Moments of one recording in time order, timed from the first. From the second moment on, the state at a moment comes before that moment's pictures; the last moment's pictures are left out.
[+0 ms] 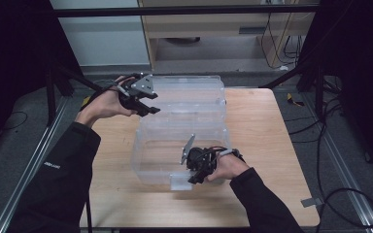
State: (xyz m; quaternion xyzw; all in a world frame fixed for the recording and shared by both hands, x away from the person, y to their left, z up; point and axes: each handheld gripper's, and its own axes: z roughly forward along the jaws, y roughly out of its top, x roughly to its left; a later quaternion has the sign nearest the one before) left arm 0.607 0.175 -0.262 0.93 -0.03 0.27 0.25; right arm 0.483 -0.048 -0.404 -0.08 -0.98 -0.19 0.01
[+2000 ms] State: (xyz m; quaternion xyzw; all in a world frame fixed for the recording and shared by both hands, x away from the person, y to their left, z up) left arm 0.615 0.131 -0.296 0.96 -0.04 0.24 0.13; right arm 0.483 -0.048 -0.404 -0.09 -0.98 -0.19 0.01
